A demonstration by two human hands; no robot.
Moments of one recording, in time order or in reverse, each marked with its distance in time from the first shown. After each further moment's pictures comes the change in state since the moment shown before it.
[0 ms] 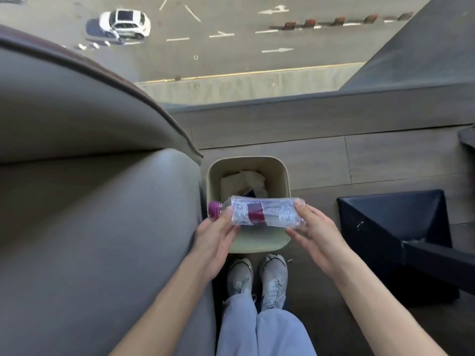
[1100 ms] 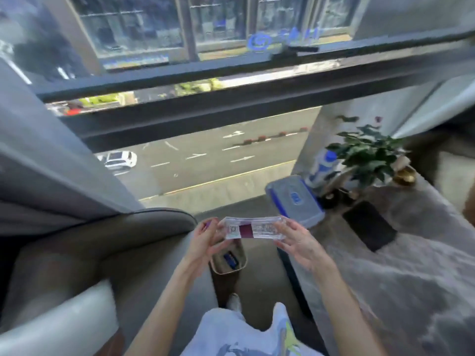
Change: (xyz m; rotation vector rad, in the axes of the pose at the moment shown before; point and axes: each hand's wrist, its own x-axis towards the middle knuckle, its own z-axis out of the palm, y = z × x) left_hand -0.598 0.109 0.104 0.434 -0.382 0.427; right_hand -0.603 -0.144 -0.094 0.199 -0.273 -0.412
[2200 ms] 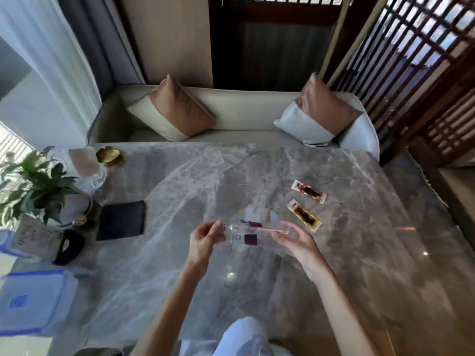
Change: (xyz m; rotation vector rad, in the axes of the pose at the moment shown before) left_hand -0.151 -0.328 0.444 0.771 -0.988 -0.066; right_hand -0.388 0.169 -0.373 0.414 1.139 -0.371
